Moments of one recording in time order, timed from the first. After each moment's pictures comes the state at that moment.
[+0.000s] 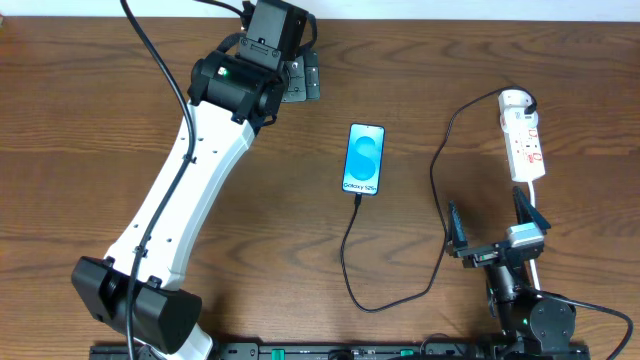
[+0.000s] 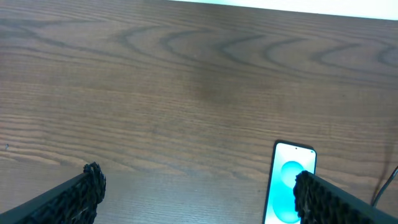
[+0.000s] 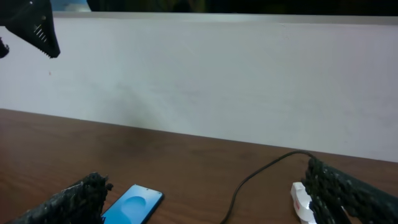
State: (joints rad) left arm -0.42 1.76 1.86 -1.02 -0.25 -0.41; right arm 0.05 0.02 0.07 0.09 -0.18 -0.04
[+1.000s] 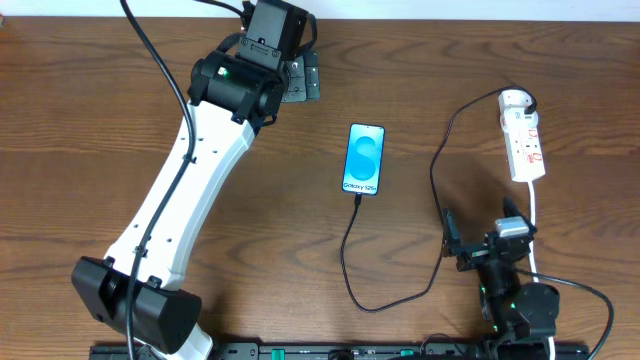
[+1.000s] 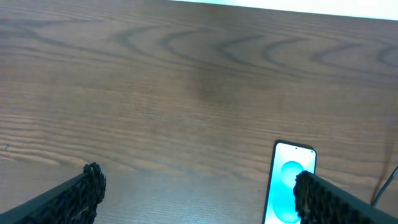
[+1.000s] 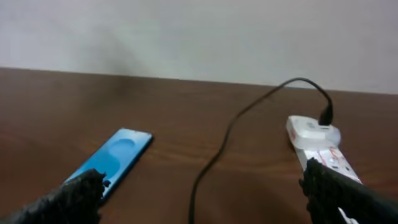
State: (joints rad) left arm -0.42 1.76 1.86 -1.02 -0.25 -0.41; right arm 0.05 0.01 0.01 -0.06 -0.12 -0.01
